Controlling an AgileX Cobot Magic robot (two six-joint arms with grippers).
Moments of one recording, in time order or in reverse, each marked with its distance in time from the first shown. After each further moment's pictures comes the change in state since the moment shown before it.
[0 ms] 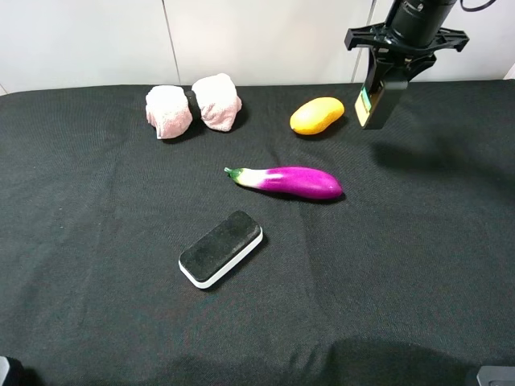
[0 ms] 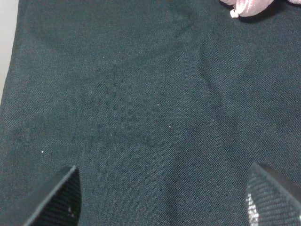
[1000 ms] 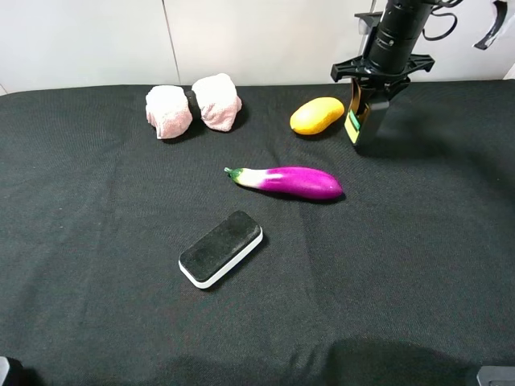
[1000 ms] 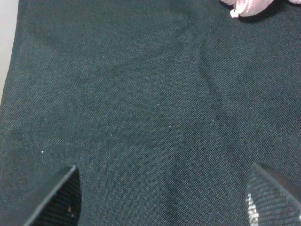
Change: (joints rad) left arm 0.000 0.000 0.000 0.000 0.000 0.000; right arm 0.000 0.204 -0.130 -0.031 0.003 -0.109
